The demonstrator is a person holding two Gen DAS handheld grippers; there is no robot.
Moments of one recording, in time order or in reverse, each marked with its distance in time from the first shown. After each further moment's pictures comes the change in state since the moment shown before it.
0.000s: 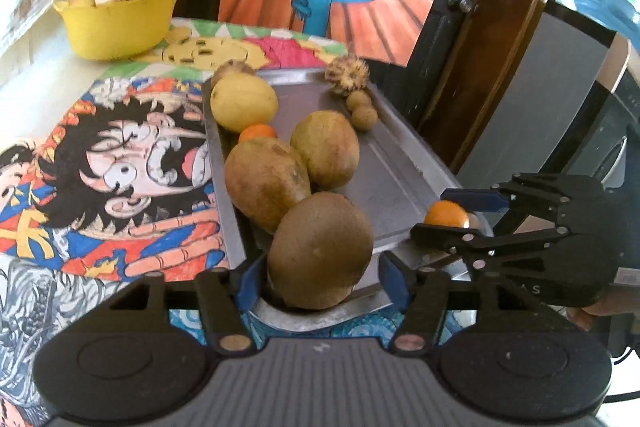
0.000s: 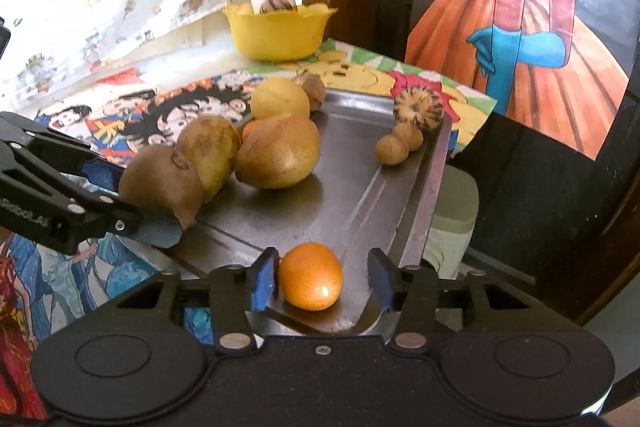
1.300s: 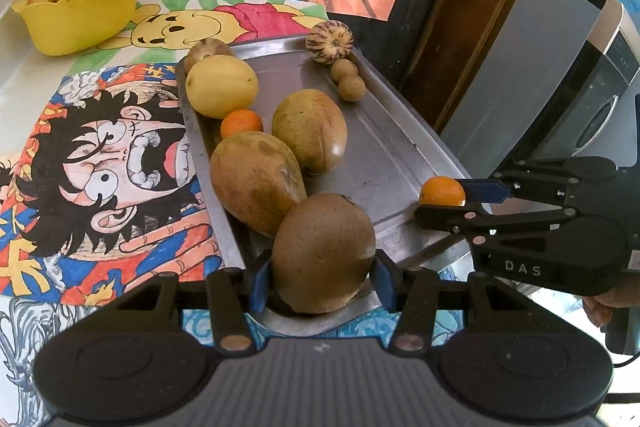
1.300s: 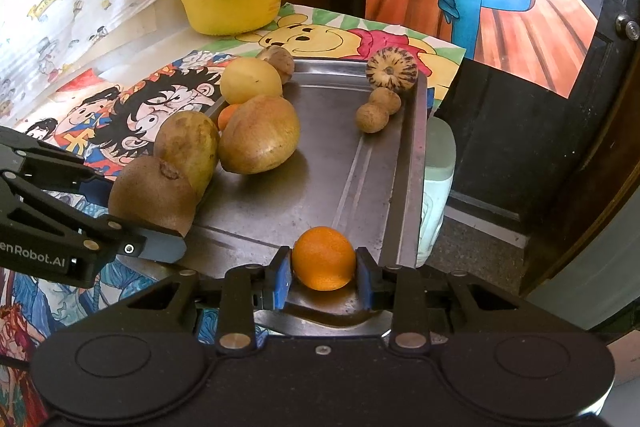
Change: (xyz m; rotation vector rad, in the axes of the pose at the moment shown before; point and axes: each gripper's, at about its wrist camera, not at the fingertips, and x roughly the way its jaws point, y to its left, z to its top) left arm 0.017 0.004 0.023 0.068 0.174 -0.049; right arm 0.006 0.009 0.020 0.140 0.182 -0.096
